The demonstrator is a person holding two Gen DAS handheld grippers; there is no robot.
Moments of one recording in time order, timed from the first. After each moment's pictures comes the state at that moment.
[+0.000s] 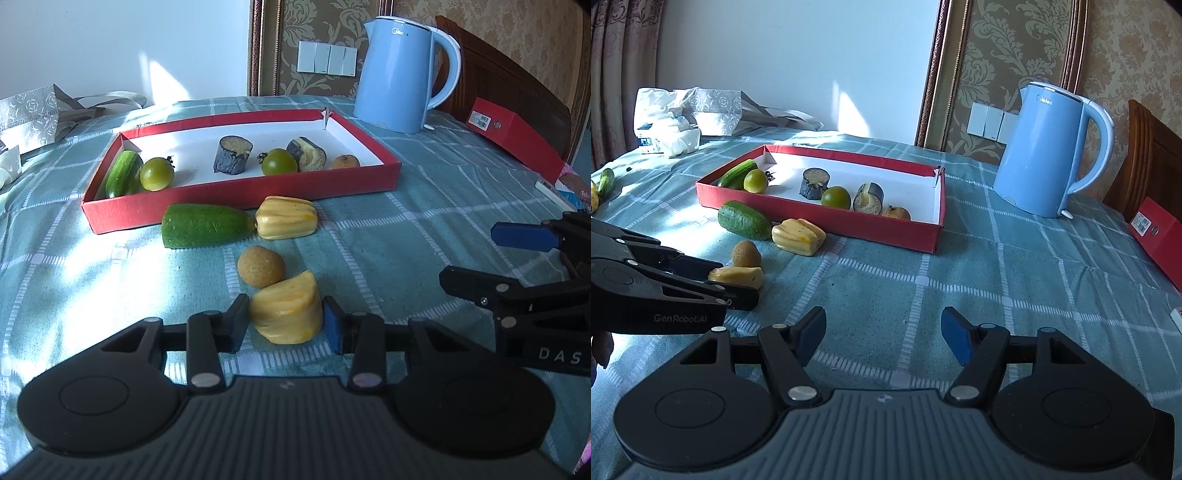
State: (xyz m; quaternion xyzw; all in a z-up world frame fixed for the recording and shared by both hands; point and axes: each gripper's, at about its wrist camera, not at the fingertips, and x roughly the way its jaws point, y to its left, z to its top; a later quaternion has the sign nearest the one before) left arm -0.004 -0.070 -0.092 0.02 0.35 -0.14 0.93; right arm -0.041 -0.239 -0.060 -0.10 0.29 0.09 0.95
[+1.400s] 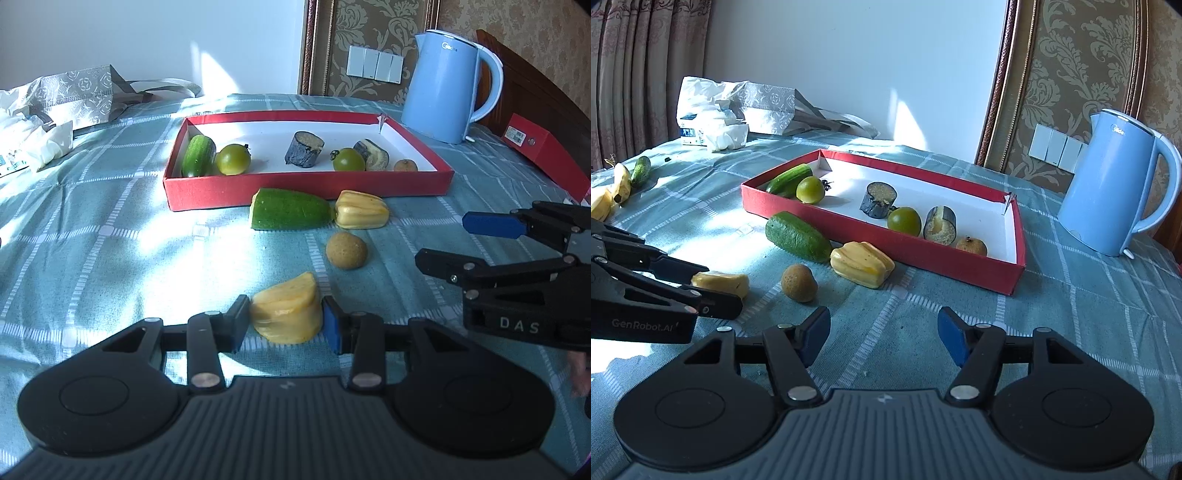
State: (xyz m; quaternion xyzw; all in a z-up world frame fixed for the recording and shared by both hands) left arm -0.015 -0.021 -0.087 0.00 0.35 -0.09 0.93; right arm -0.008 -0.195 -0.070 -0.12 0.28 0.17 0.94
